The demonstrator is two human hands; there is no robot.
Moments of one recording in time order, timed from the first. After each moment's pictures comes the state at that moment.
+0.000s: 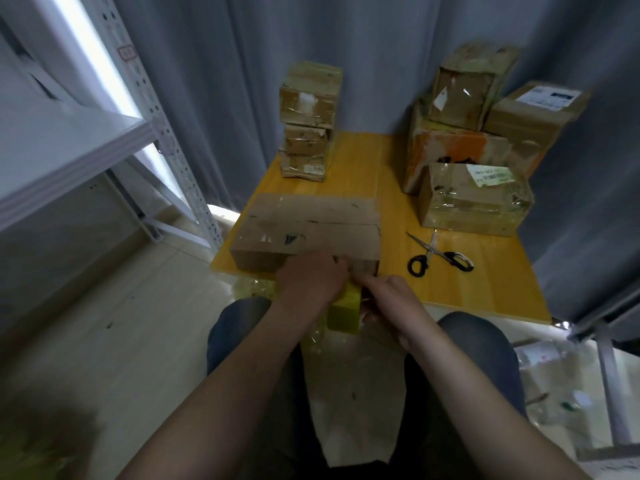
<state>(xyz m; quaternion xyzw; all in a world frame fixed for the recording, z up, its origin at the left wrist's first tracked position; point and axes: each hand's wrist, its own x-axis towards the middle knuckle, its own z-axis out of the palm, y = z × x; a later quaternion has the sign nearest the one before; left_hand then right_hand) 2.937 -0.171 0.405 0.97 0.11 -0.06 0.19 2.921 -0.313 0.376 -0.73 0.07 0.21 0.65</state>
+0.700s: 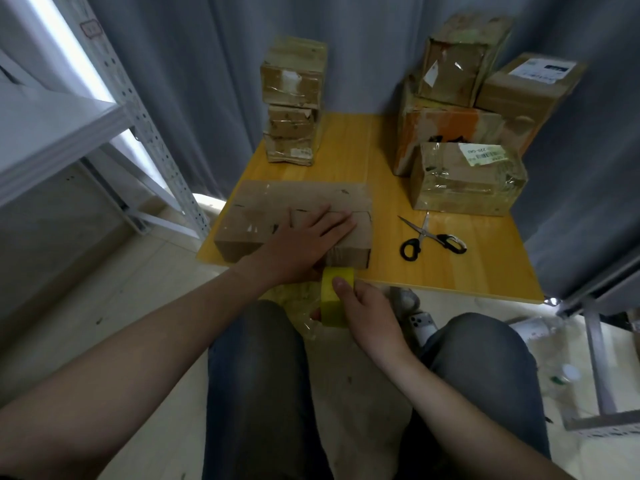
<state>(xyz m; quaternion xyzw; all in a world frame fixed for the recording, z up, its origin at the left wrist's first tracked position) 2.985 -0.121 0.367 0.96 -0.28 -0.02 -0.06 2.895 -0.290 0.314 -0.80 0.00 0.10 0.59</state>
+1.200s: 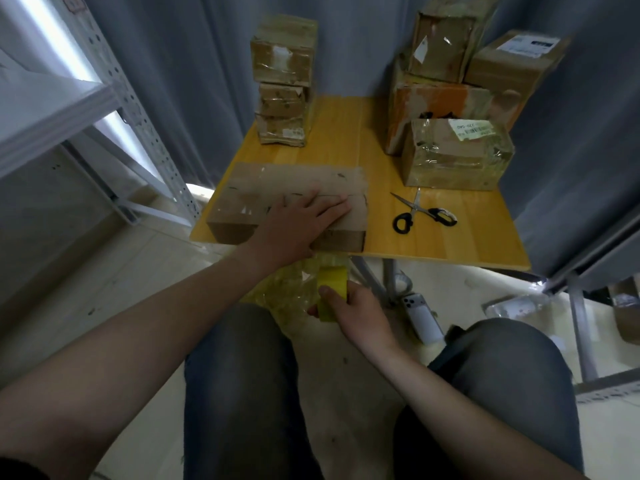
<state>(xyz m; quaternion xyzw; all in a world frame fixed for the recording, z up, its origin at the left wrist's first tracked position) 2.969 -0.123 0.357 0.96 -0.26 0.06 -0.12 2.856 -0.290 0.302 -0.79 0.01 0.15 0.60</state>
